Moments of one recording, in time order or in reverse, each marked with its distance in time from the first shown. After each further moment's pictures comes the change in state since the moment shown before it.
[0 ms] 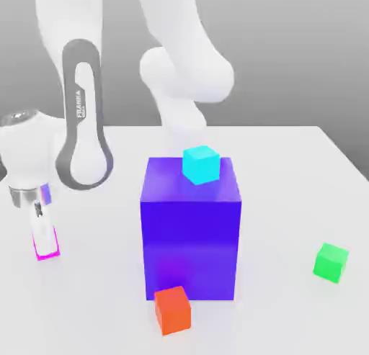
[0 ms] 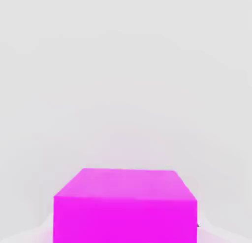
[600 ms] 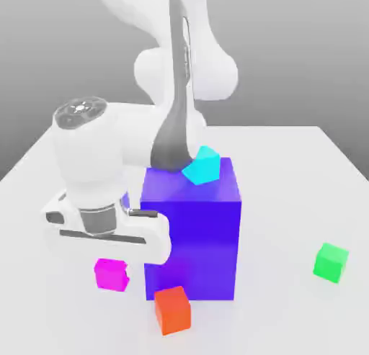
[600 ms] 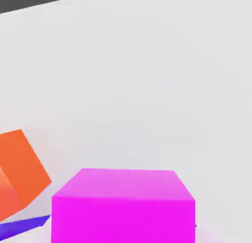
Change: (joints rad) arm 0.342 -0.106 0.384 0.145 -0.136 -0.319 -0.242
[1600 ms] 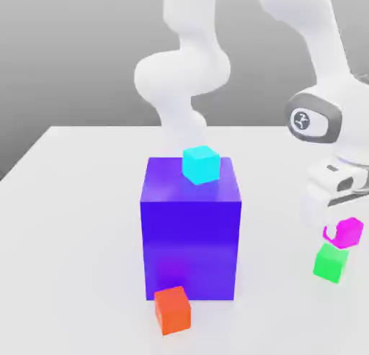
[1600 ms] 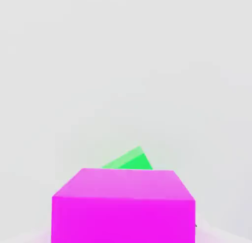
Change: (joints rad) arm 1.044 0.040 -0.153 -0.047 -0.094 0.167 0.520
